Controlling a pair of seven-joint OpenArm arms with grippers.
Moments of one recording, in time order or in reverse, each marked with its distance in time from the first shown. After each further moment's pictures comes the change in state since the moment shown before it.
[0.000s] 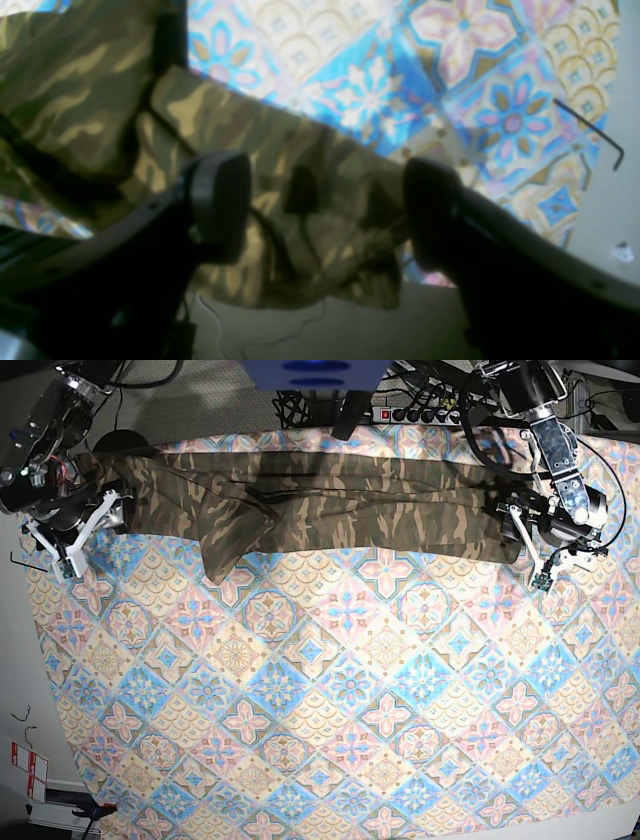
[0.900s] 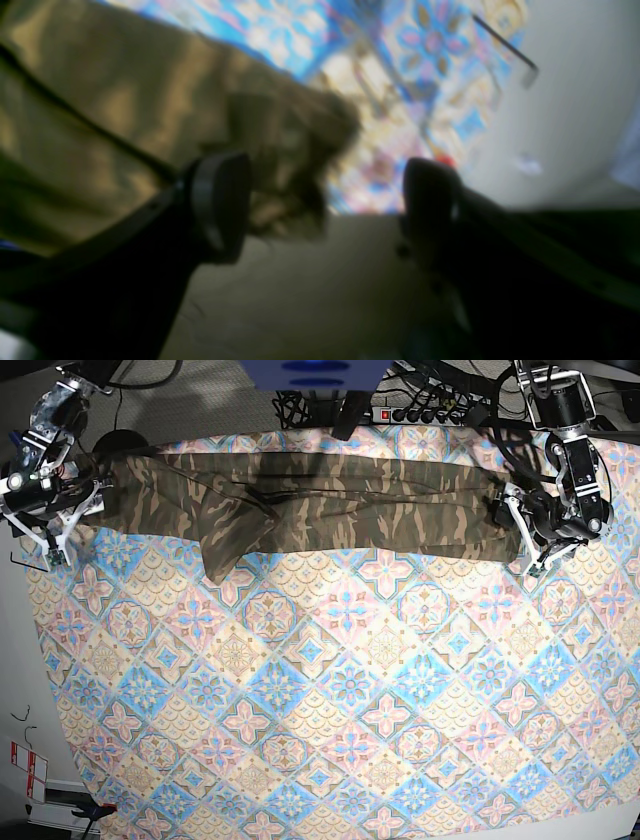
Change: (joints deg) left arm -0.9 -7.1 9.7 -21.5 -19.4 0.1 -1.6; right arm -0.2 -0.1 -0.2 0.0 -22.7 0.0 0.6
